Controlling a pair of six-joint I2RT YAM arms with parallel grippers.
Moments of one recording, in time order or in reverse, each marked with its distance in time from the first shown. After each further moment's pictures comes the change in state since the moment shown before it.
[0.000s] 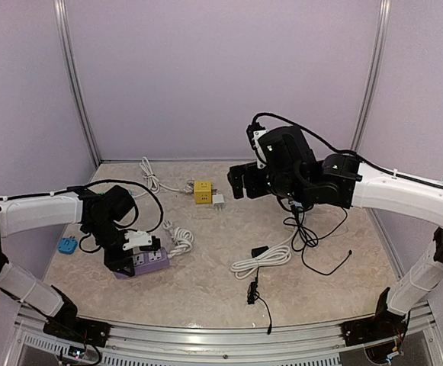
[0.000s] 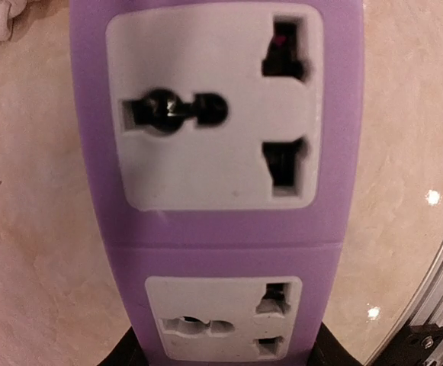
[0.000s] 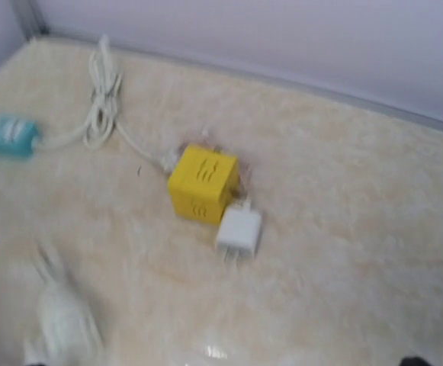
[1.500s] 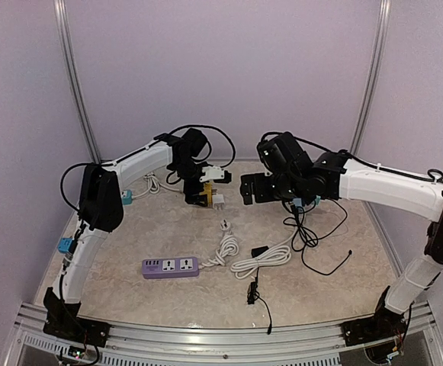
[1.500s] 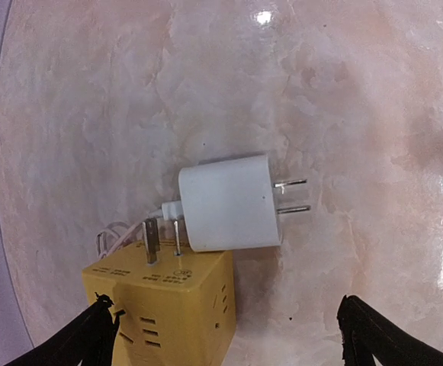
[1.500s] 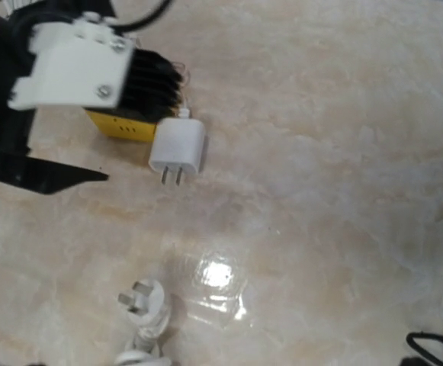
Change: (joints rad) left arm -0.102 1.123 1.546 -0.098 0.001 0.261; right arm -0.164 0.079 -0.010 -0.111 -0.171 0.144
